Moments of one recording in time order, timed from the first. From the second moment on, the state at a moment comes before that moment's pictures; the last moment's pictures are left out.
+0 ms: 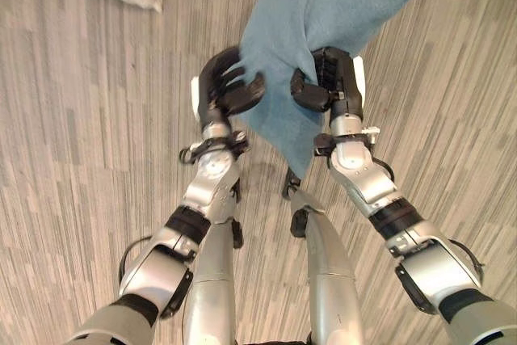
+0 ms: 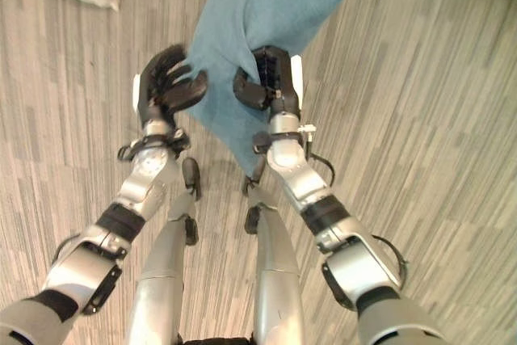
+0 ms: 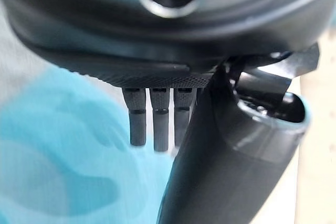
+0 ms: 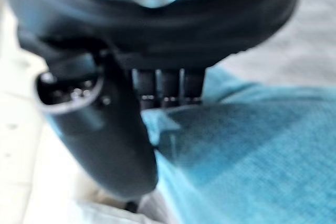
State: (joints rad) left arm -0.68 0.24 -0.29 0.55 -0.59 -0.27 0.52; right arm -0.80 -0.46 0.45 0.39 0.27 -0.10 -0.49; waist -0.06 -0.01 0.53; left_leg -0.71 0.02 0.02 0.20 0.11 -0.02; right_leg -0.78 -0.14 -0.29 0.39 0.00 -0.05
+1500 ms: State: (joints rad) left arm -0.27 0.14 -0.20 0.29 -0.96 -0.24 0.28; right arm -0.47 -0.50 0.29 -0.07 0.22 -0.06 -0.21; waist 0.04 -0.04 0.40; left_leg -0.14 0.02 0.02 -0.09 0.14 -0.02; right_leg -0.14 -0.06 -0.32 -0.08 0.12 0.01
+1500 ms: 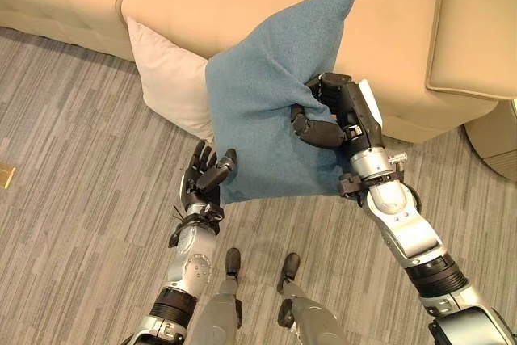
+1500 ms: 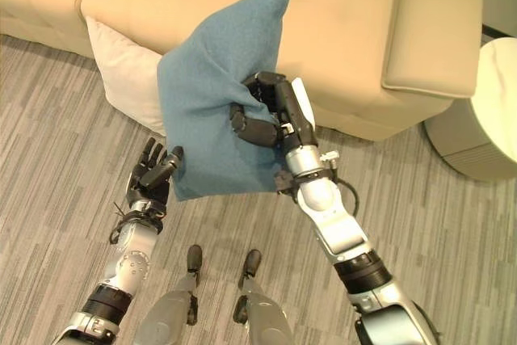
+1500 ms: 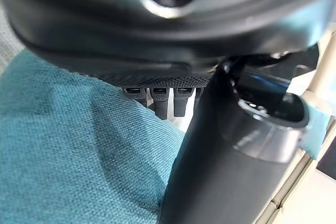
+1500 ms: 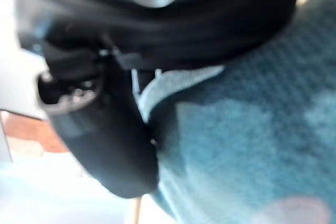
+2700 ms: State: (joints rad) left arm -0.24 0.25 -0.25 0.30 -0.76 -0.16 0.16; right arm -0.47 -0.56 0.27 -0.07 0.22 -0.04 -0.12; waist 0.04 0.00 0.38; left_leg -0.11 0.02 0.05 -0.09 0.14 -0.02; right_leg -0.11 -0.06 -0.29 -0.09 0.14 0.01
